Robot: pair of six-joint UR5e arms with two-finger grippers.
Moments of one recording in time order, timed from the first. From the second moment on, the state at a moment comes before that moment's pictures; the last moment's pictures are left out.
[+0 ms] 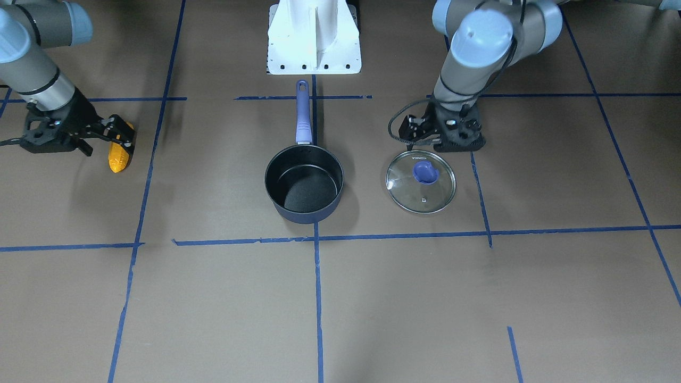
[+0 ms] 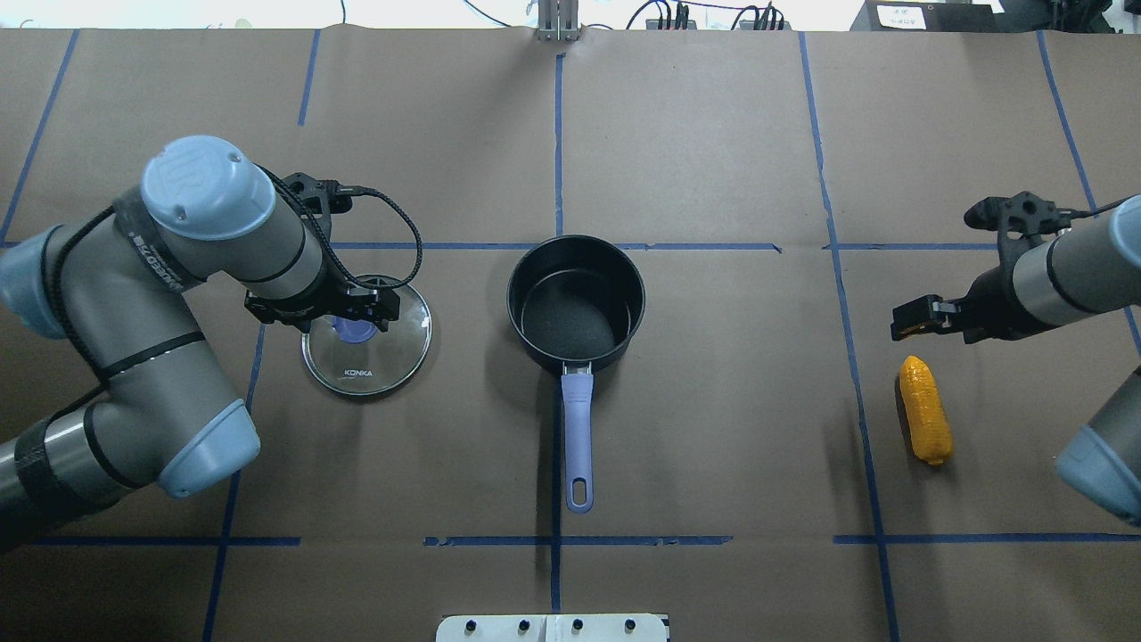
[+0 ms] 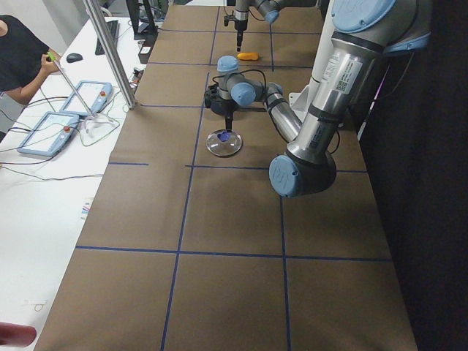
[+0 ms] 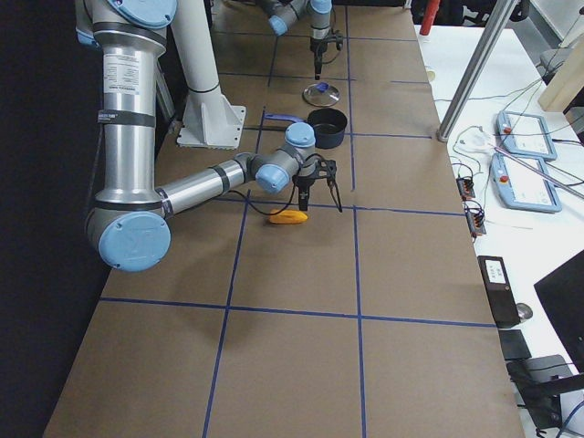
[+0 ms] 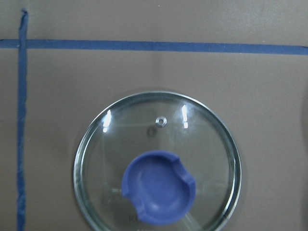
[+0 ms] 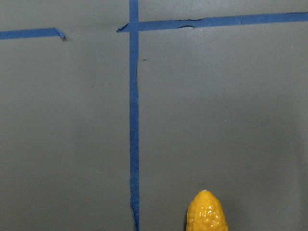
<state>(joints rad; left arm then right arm) -0.69 -2.01 -1.92 -1.46 -2.03 -1.10 0.77 -1.64 1.94 -1.14 2.05 1.05</state>
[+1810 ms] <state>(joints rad) -0.89 -2.03 -2.06 -1.27 -2.13 -1.02 0.64 -1.71 1.89 -1.08 1.96 1.10</state>
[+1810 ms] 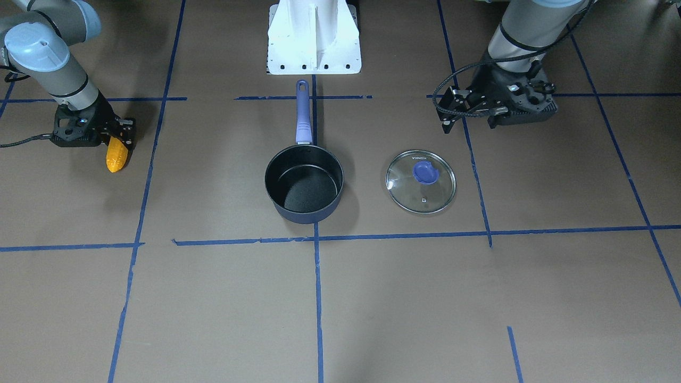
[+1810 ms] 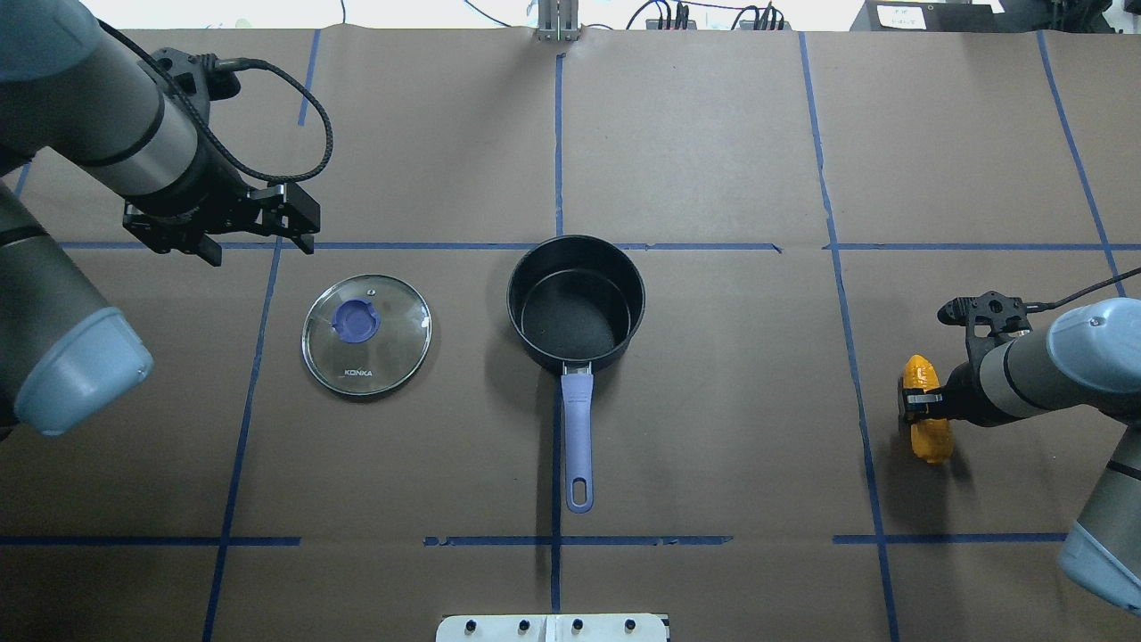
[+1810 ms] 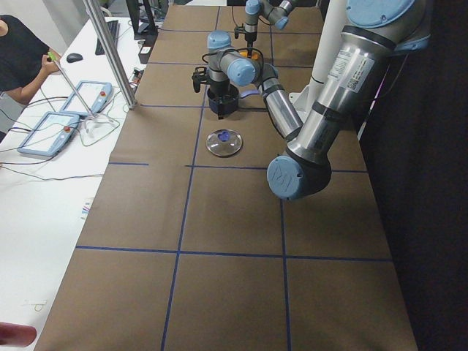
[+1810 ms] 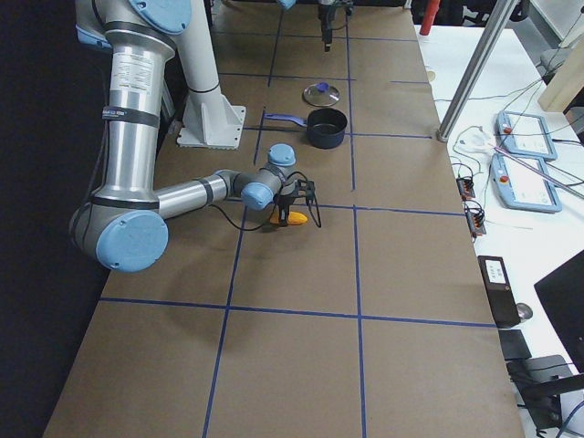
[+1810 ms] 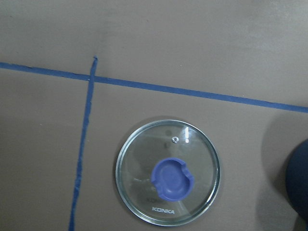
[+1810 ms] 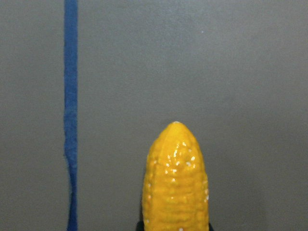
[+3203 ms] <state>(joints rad) -1.22 -1.75 -2.00 -1.24 -2.25 -0.30 0.66 -0.95 1.94 -1.86 1.95 1.20</state>
